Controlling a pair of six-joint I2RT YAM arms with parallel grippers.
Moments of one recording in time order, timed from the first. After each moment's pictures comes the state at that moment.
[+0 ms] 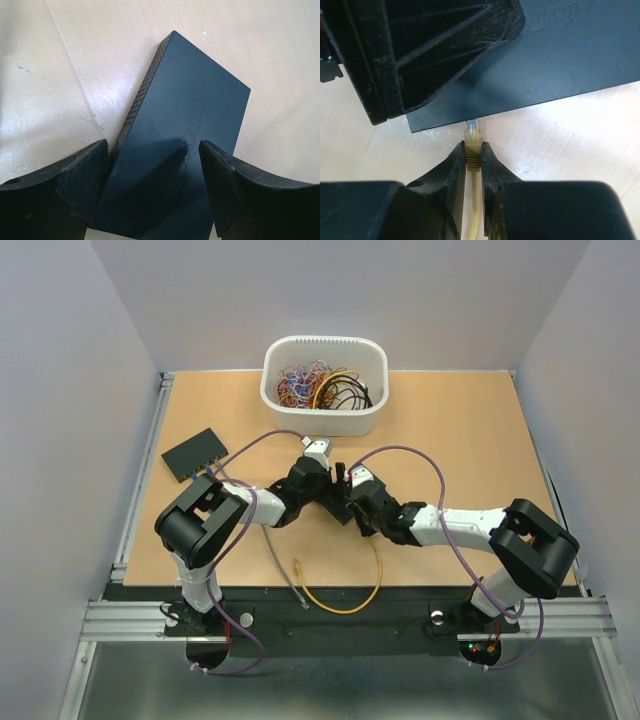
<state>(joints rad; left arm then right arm) -0.72 1.78 0.76 0.52 0.02 -0.55 0.89 1.53 0.73 -0.04 0.26 0.30</state>
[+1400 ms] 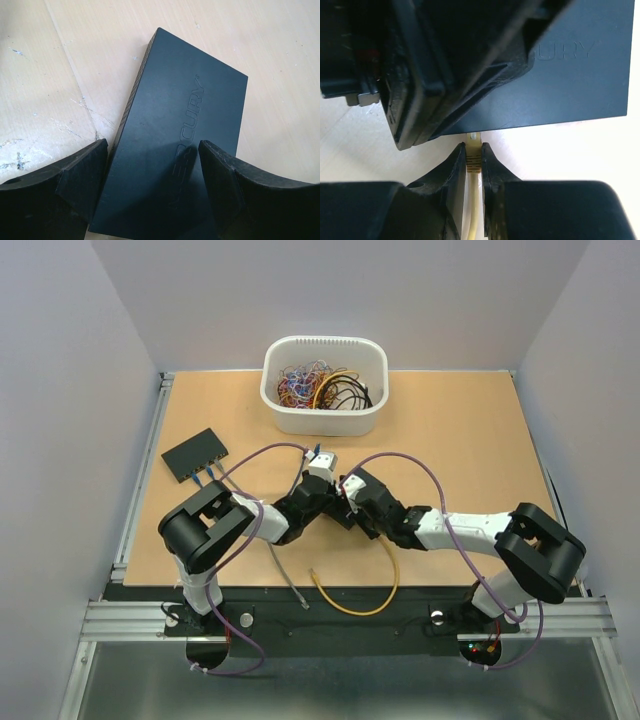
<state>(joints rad) -0.83 1.78 0.65 0.69 -0.16 -0.53 0.89 1.49 0.67 0.02 0.18 -0.02</state>
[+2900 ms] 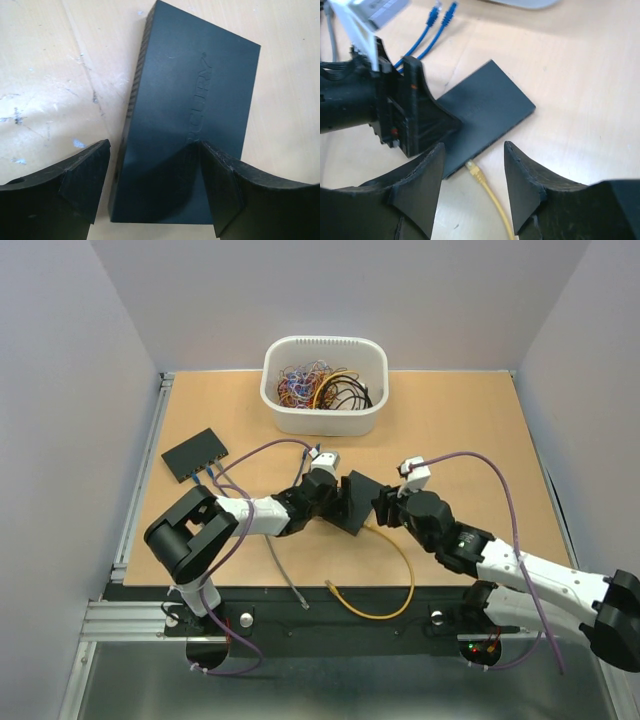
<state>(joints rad) -0.85 1.69 0.76 0.29 -0.17 -0.58 0.90 0.97 0.52 0.09 0.44 0.30</state>
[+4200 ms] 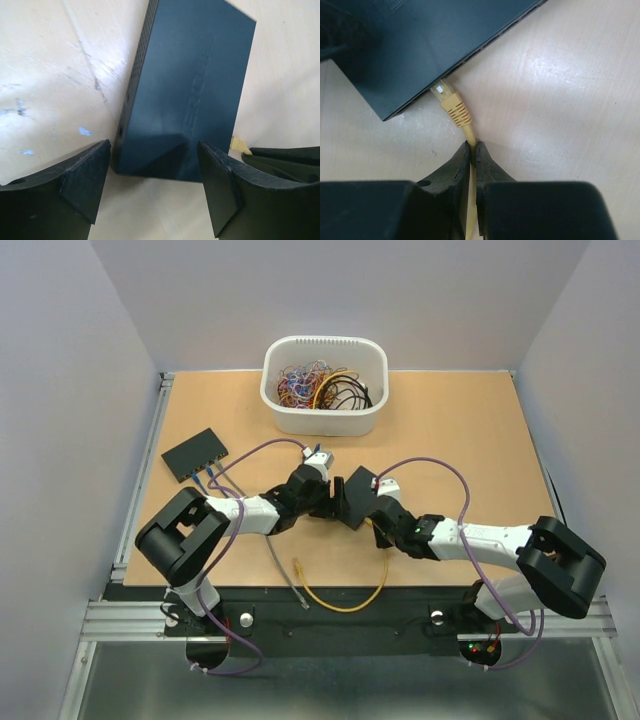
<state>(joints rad) -0.76 1.62 0.71 0.28 0.04 -0.57 0.90 1.37 0.58 -0.15 0.40 0.55</state>
